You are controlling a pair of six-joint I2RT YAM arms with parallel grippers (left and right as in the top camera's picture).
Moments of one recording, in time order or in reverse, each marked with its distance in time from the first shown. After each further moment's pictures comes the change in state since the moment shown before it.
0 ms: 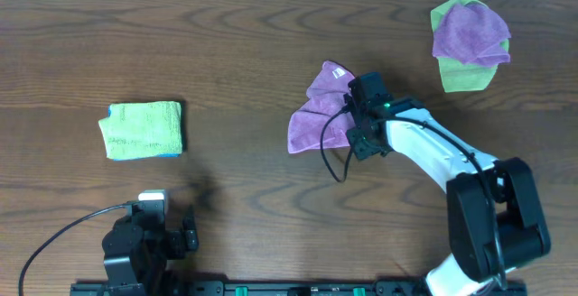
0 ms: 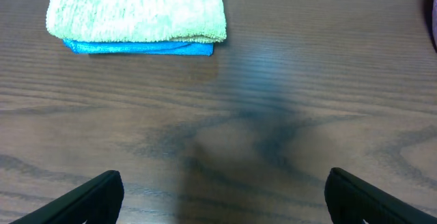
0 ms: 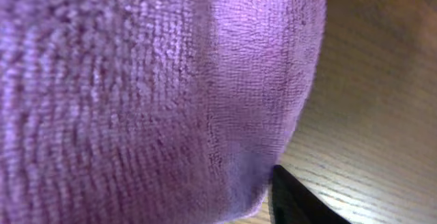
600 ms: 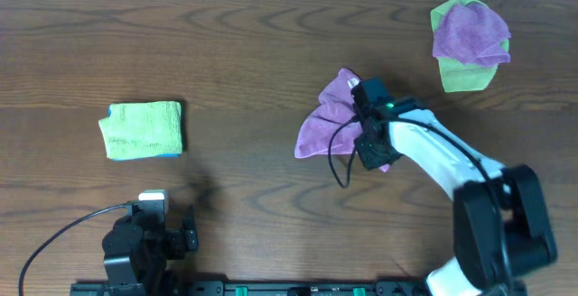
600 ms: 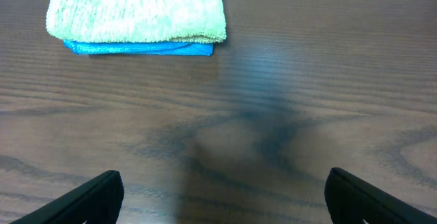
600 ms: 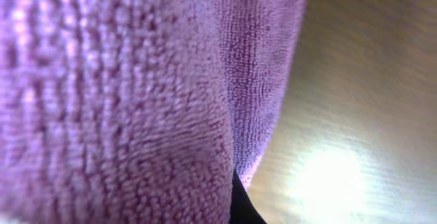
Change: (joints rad) left arm 0.000 0.000 0.000 0.001 0.000 0.004; right arm -0.001 -0.064 0.001 -0.193 0.056 0.081
